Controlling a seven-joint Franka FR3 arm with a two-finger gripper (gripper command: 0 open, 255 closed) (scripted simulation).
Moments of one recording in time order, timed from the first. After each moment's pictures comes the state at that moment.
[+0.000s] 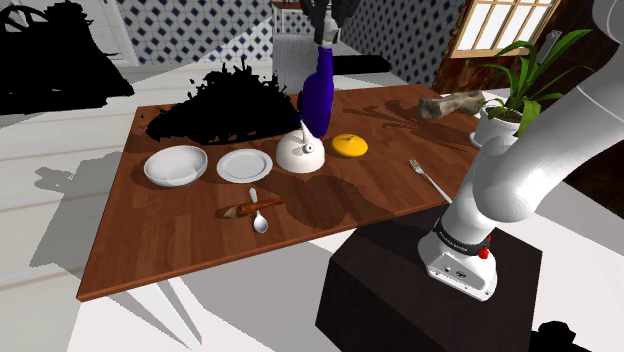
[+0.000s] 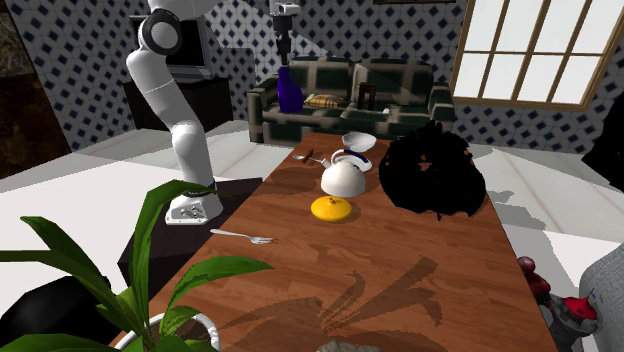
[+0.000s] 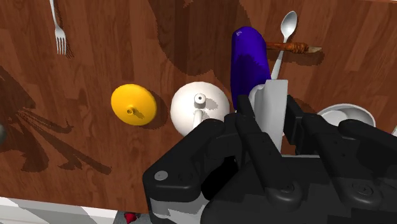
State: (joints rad) arm 0.18 -0.32 0.22 -1.66 0.04 1.37 0.80
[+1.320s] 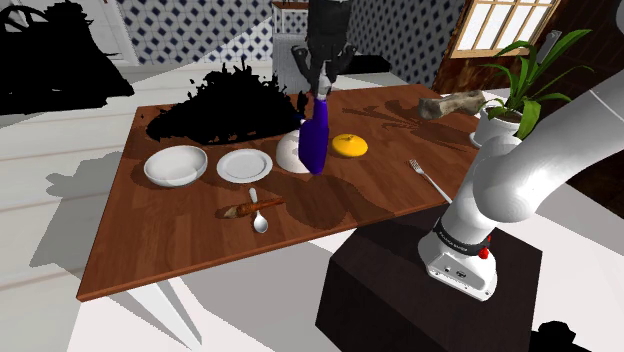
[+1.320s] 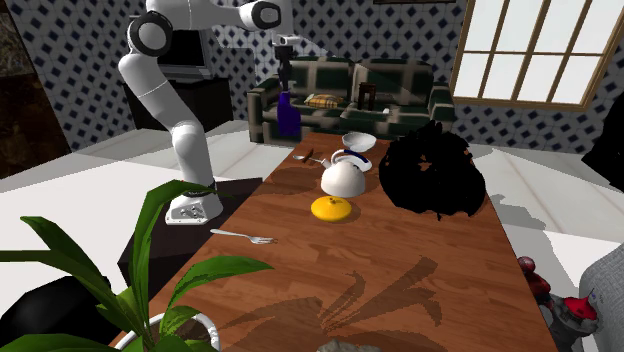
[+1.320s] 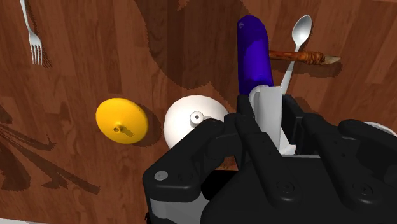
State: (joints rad) arm 0.19 -0.42 0.22 -2.02 0.06 1.64 0.79
